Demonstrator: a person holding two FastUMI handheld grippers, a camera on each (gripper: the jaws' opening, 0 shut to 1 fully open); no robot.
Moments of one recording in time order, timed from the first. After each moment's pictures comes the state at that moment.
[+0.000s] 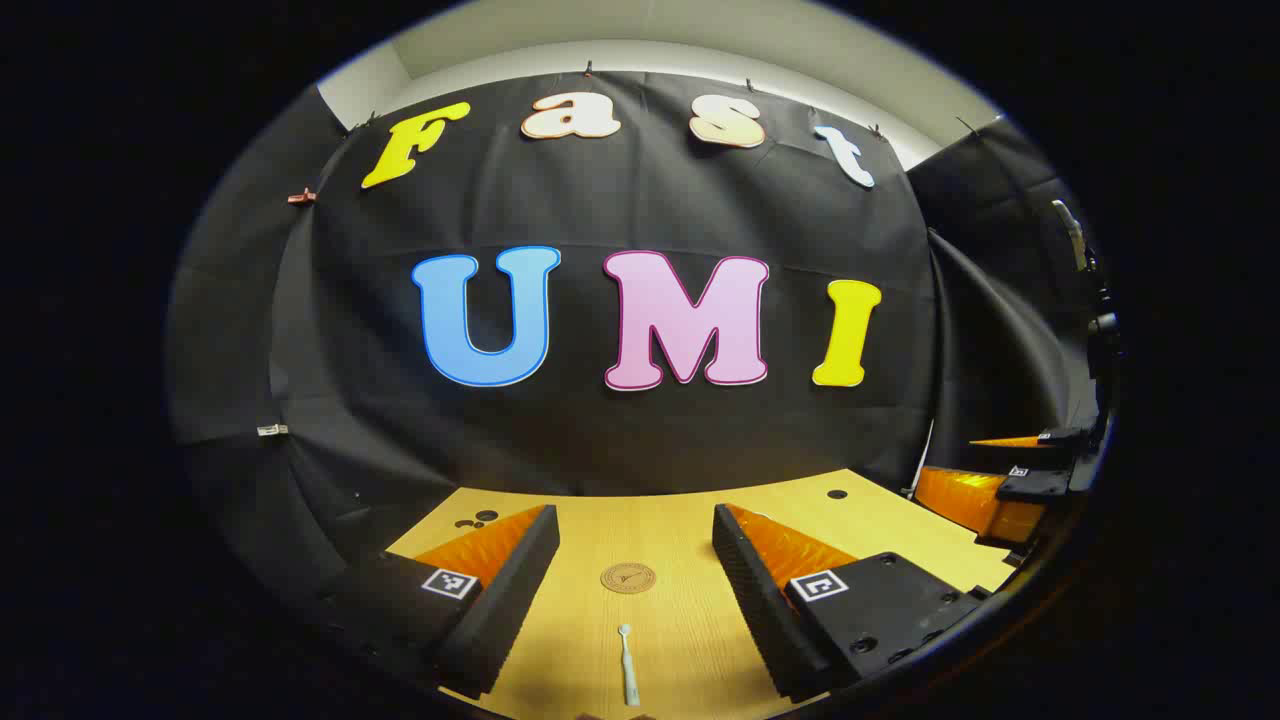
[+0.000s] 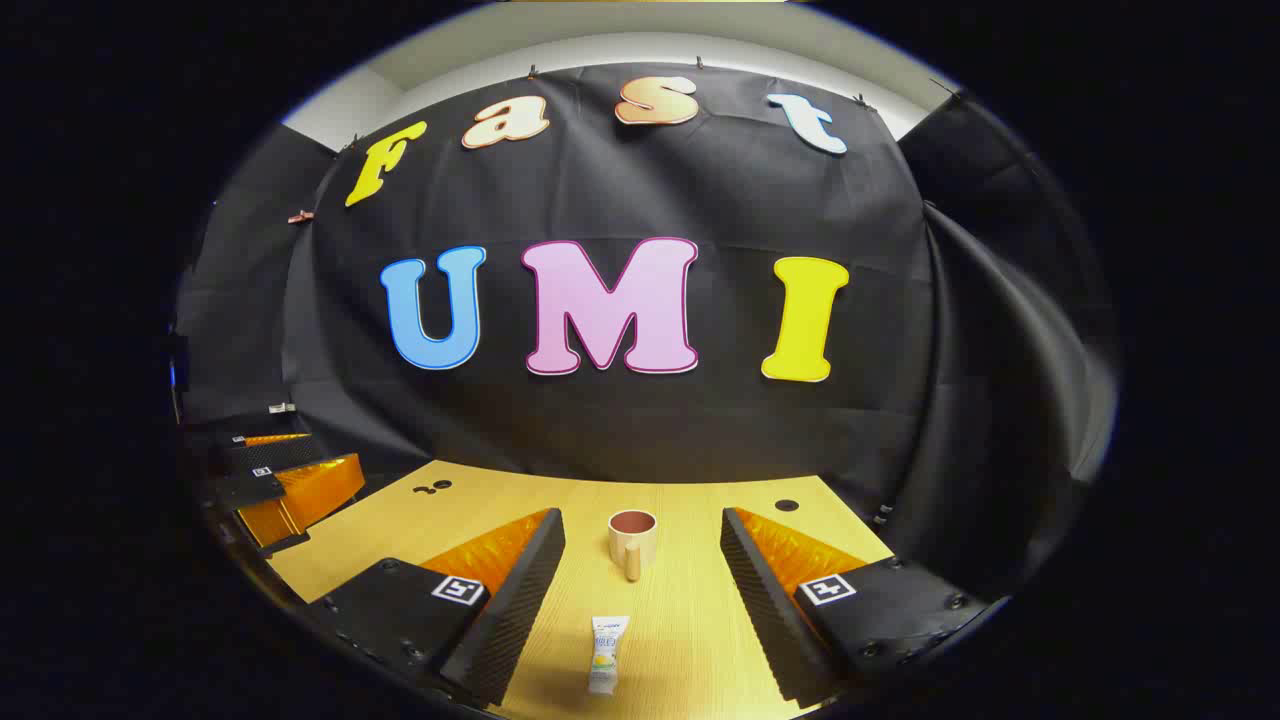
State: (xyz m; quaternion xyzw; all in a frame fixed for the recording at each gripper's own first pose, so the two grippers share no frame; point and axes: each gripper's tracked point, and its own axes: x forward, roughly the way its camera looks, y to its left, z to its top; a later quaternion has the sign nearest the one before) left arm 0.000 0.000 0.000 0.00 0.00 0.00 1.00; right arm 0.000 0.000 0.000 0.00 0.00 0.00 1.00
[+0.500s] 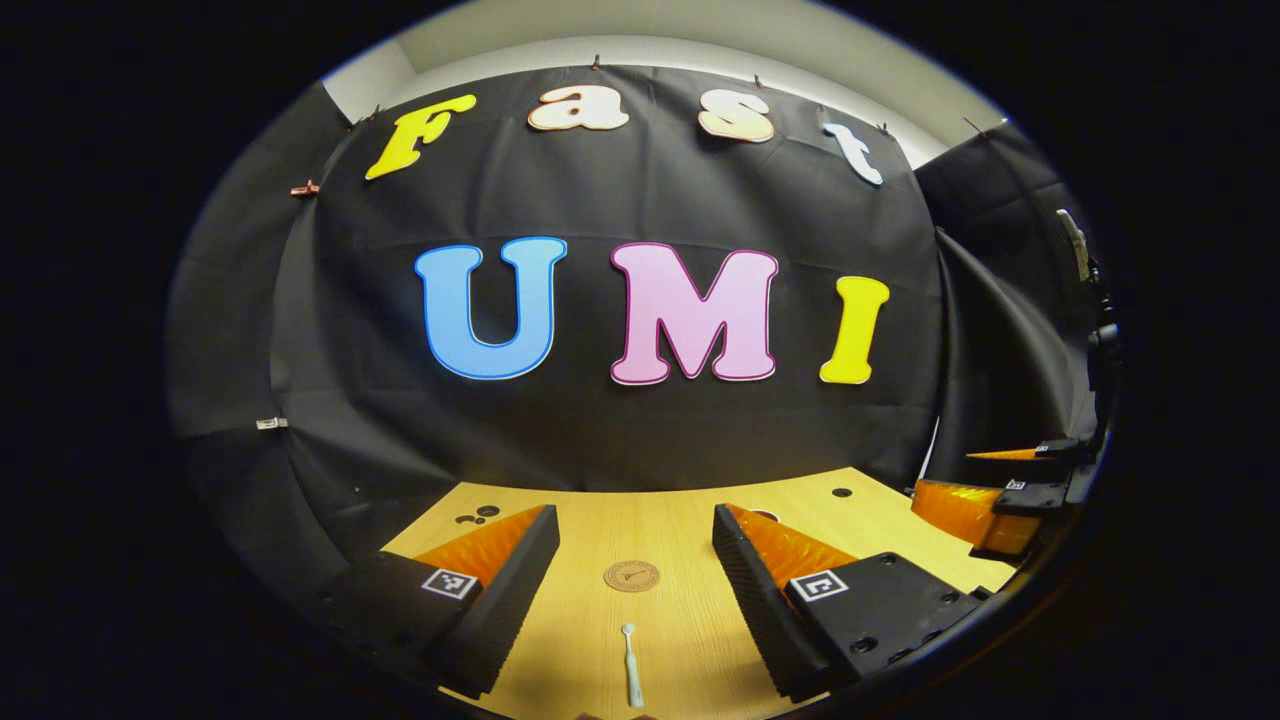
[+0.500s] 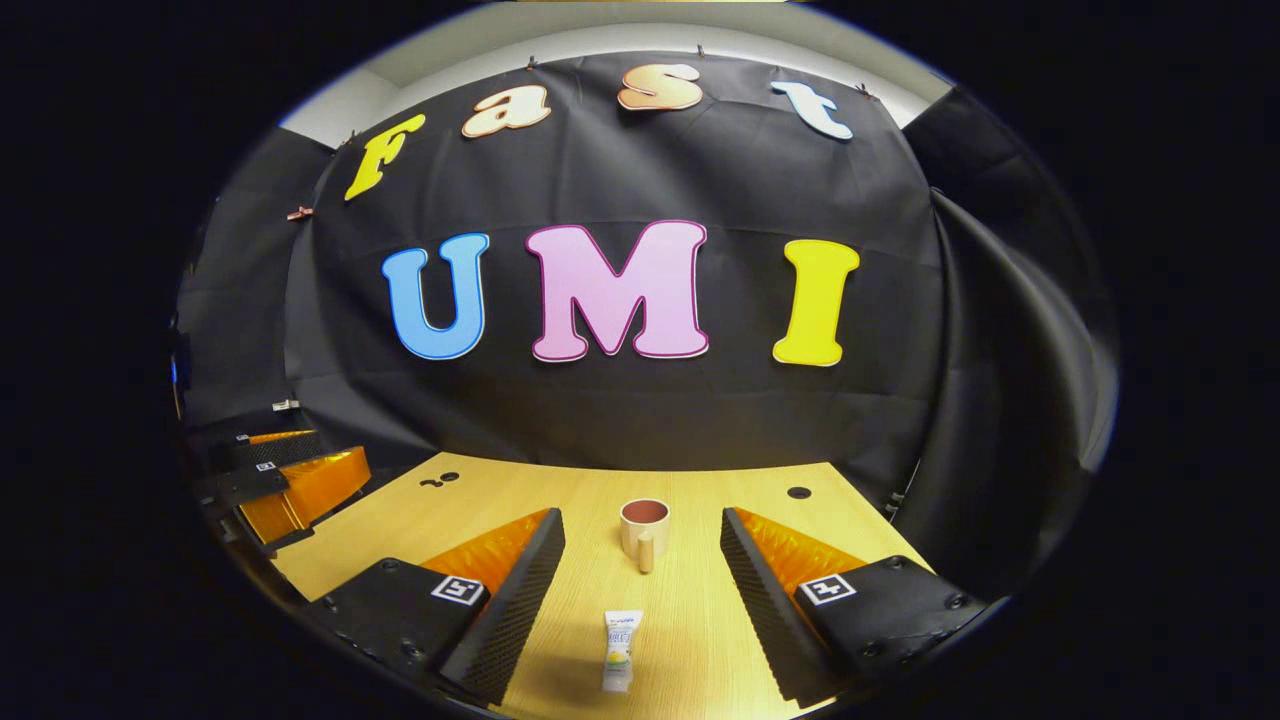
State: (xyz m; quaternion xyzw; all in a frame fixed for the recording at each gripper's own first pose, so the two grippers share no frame) left arm 0.010 0.006 -0.007 -0.01 0.01 0.00 1.00; right arm 0.011 0.011 -0.013 0.01 0.02 0.01 1.00
